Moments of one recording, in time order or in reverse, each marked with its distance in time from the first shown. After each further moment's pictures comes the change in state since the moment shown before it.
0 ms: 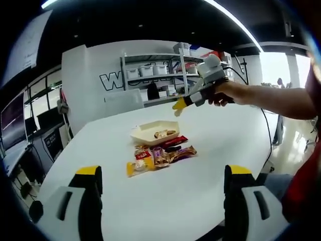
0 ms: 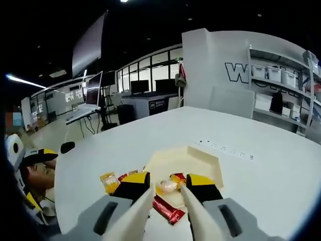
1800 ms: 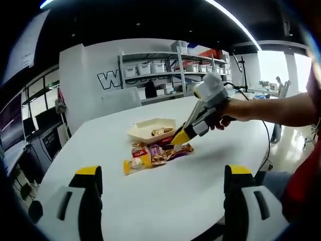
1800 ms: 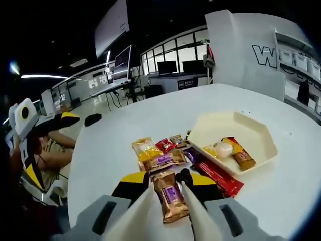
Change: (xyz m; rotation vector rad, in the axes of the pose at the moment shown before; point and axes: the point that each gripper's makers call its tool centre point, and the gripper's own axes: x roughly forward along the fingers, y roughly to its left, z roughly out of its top) left arm 0.001 -0.005 -0.006 0.009 0.017 -0.017; right arm 0.023 0.080 -0.085 -0.038 0.164 0.240
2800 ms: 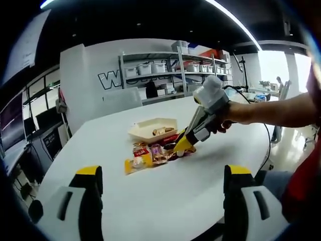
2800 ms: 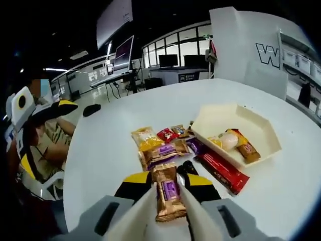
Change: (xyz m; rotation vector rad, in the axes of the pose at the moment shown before) left arm -0.002 0.003 -0.002 -0.001 -0.001 0.006; right arm 0.006 0.003 -0.017 -0.019 0.055 -0.008
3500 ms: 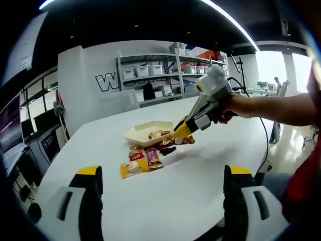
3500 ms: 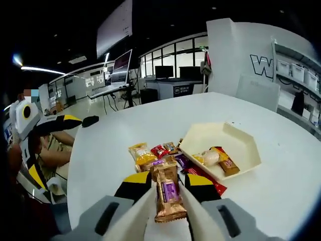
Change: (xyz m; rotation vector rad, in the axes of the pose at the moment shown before) left arm 0.005 -0.011 0.008 0.008 -0.017 -0.021; right arm -0.041 -0.014 0.033 -0.027 -0.105 -0.061
